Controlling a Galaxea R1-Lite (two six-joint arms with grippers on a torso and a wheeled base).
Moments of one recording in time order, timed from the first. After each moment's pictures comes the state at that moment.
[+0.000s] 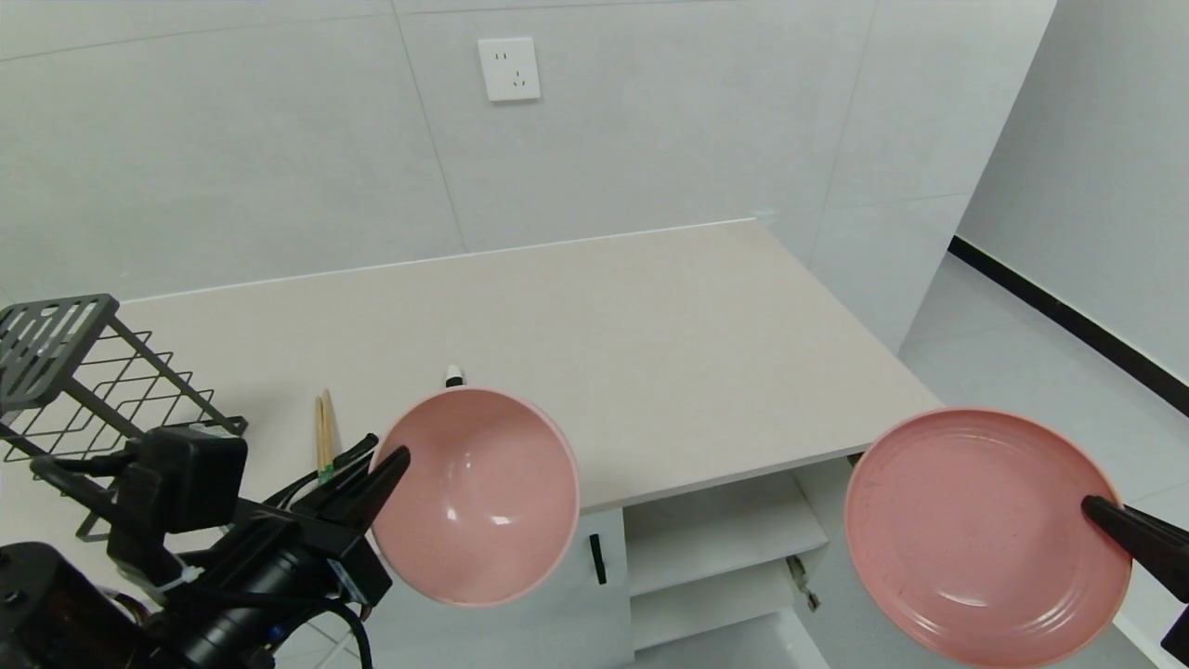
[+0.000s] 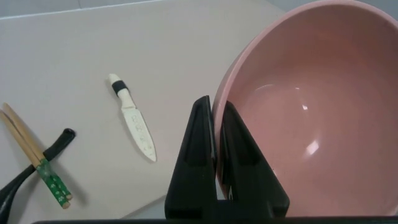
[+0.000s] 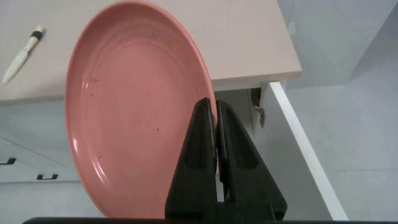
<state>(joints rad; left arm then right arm) -0.53 1.54 0.00 -1.57 0.22 -0.08 0.14 1.03 0.00 -0.96 0.13 0.09</state>
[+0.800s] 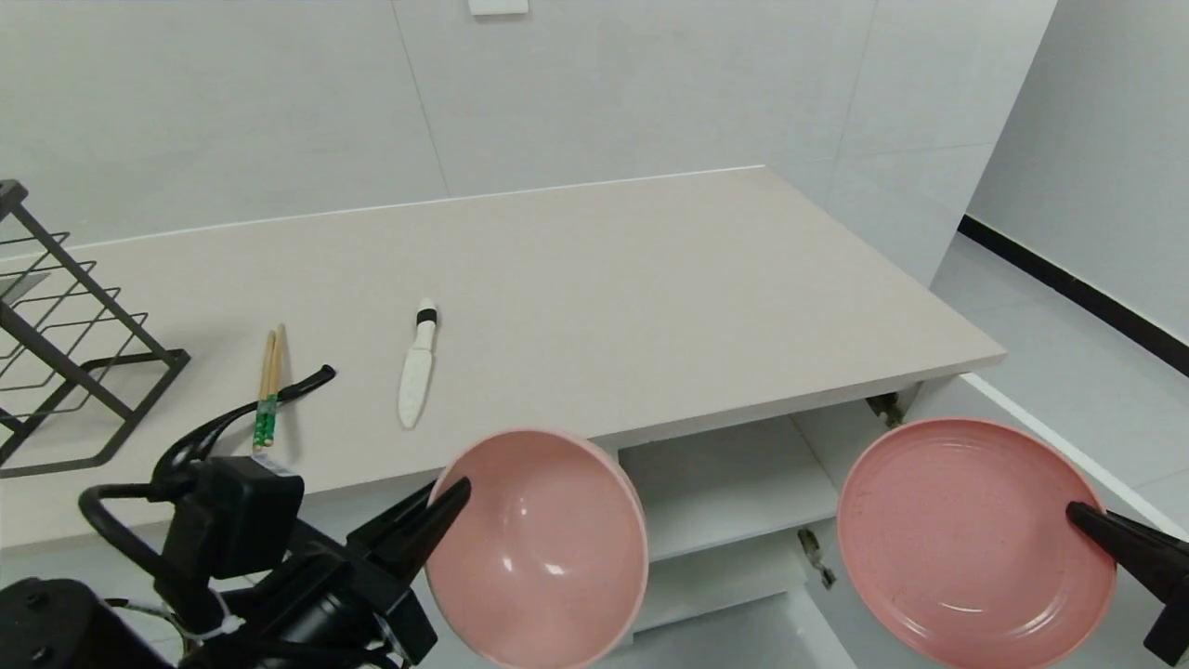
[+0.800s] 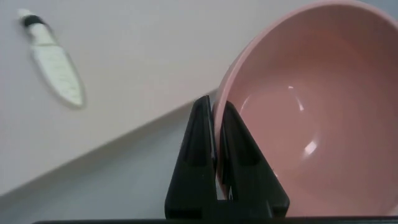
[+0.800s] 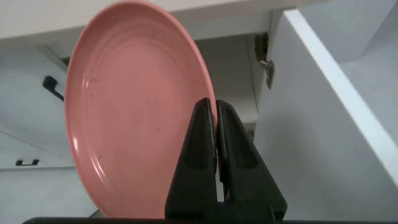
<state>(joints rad) -0.72 1.56 0.00 -1.57 0.22 -0.08 0.14 1.08 0.00 -0.96 0.13 0.09</state>
